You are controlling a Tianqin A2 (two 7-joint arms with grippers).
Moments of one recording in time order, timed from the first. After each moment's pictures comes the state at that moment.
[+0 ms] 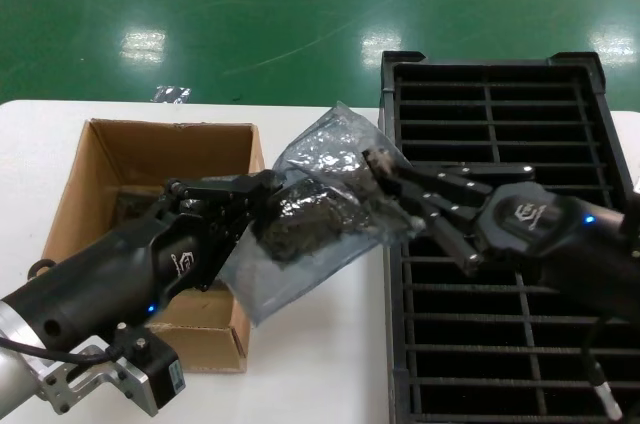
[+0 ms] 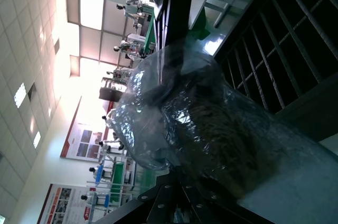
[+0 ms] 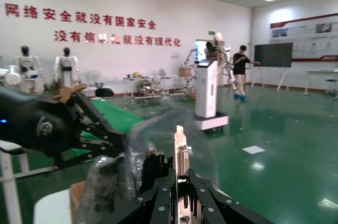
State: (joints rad) left arm -0.04 -0.70 1.57 -1.95 -1.72 0.51 0.94; right arm 0.46 0.61 -1.80 1.58 1.96 -0.85 0.18
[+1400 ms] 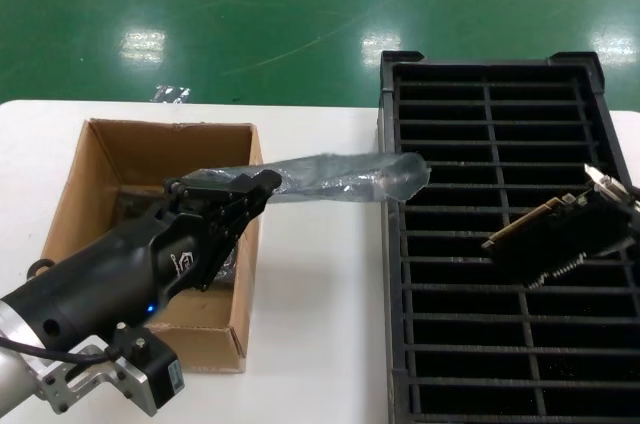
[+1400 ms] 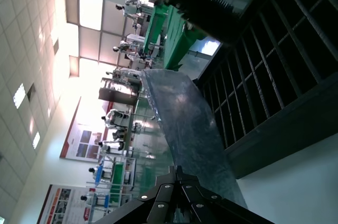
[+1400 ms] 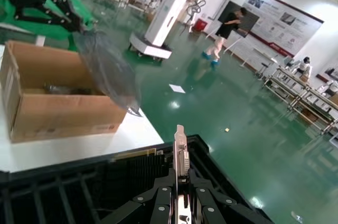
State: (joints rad) left arm -0.04 -0.70 1.57 -1.95 -1.72 0.51 0.94; right arm -0.09 0.98 -1.24 1.91 1.86 -0.71 0.09
